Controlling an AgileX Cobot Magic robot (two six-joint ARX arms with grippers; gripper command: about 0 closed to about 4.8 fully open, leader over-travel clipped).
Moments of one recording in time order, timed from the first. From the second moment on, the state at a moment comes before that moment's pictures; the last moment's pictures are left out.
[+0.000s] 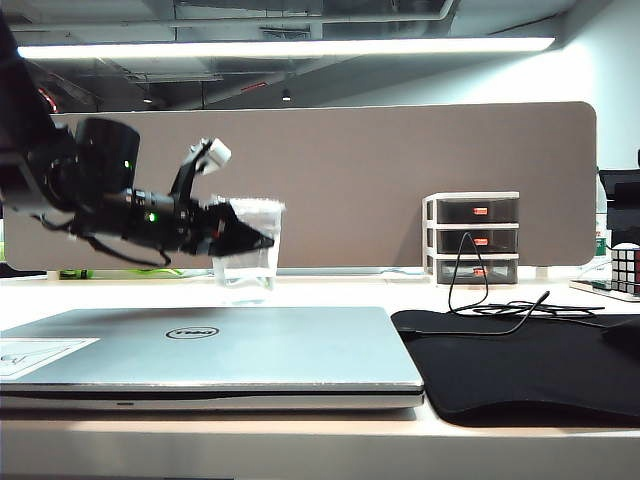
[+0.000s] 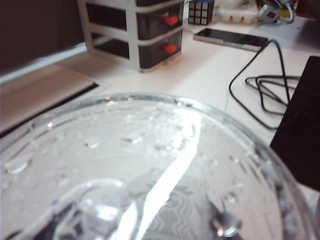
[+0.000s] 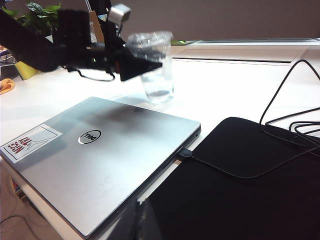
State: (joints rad) left arm -0.17 2.12 1.22 0.68 0.82 0.23; right arm 0.05 0.00 0.01 -0.08 -0.61 0.13
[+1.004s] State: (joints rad) left arm -0.19 1.67 0.53 1.06 0.83 0.06; right arm 0.05 0.00 0.01 -0.08 -0.61 0.13
